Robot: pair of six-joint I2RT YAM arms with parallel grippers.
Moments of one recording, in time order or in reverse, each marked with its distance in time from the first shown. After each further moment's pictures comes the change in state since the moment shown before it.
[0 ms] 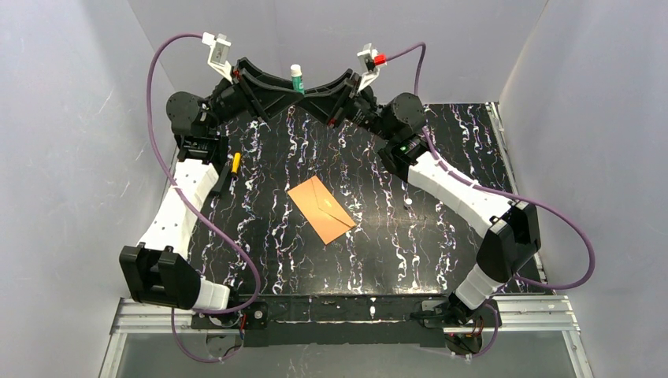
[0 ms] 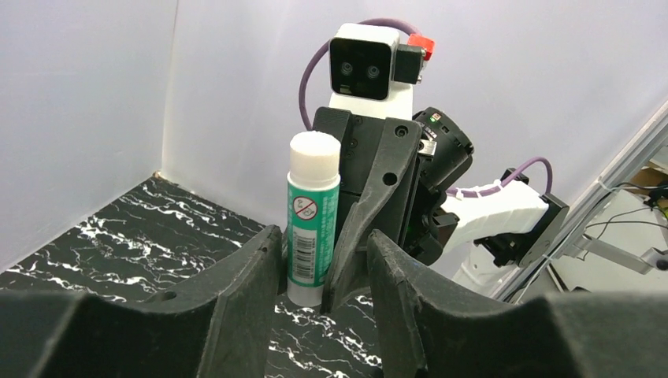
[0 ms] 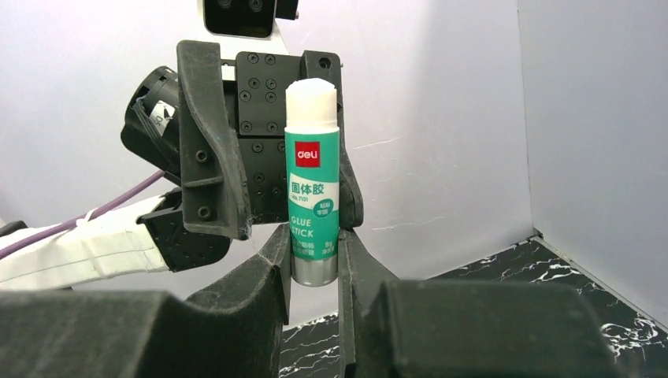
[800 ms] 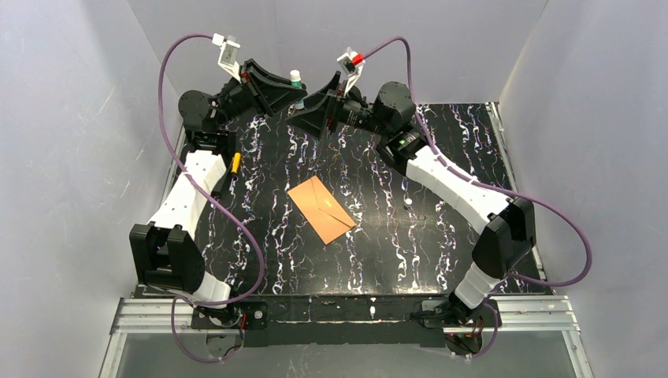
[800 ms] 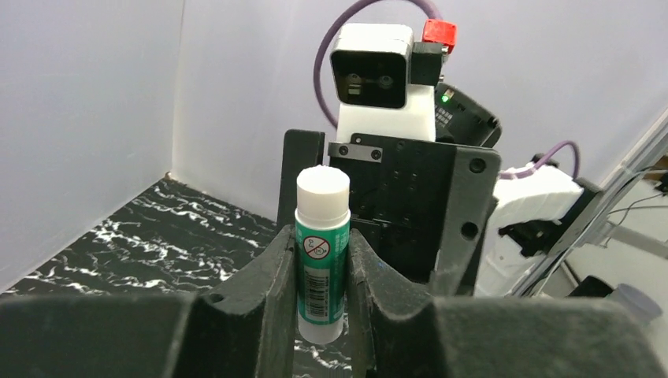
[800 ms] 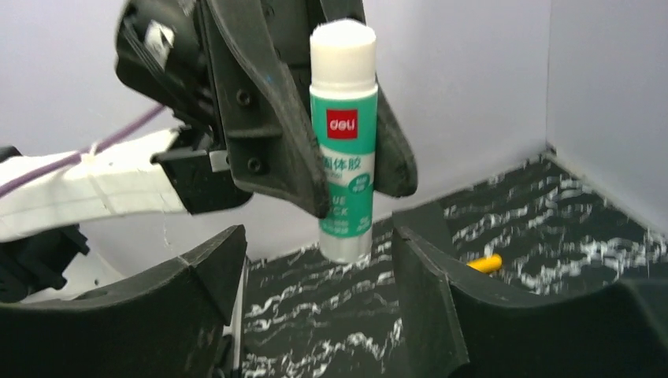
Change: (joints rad) left arm 0.000 0.108 -0.005 0.174 0.011 -0.042; right arm -0.011 0.045 0.084 -0.205 -0.108 -0.046
